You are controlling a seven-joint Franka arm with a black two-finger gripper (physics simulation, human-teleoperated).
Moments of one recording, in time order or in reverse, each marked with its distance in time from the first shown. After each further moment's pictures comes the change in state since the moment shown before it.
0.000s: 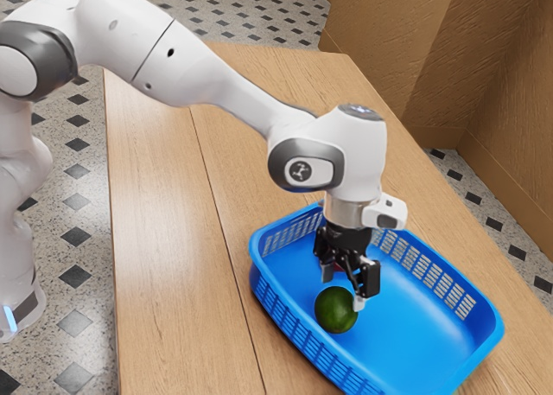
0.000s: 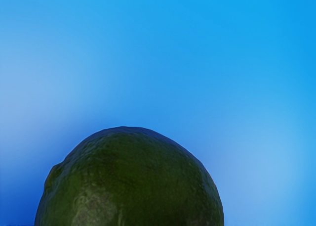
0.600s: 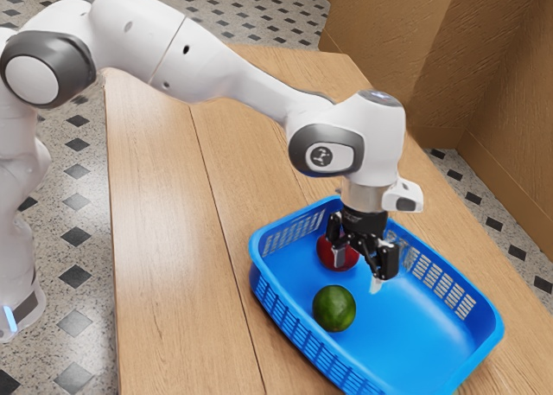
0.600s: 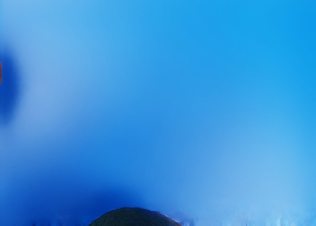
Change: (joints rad) arm 0.054 0.070 0.000 0.140 0.023 -0.089 -0.091
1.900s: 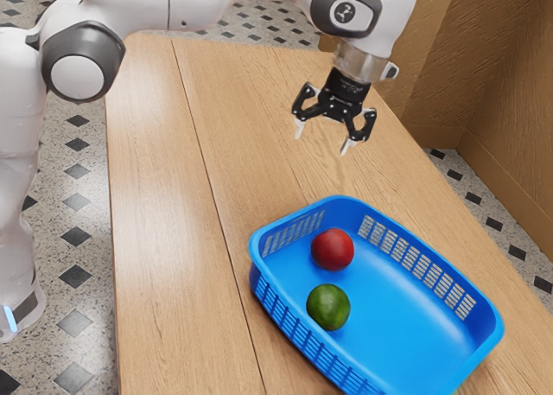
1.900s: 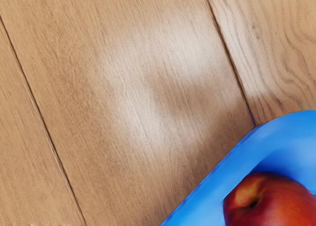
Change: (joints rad) arm 0.261 0.039 0.059 0.480 0.142 -0.822 -0.559
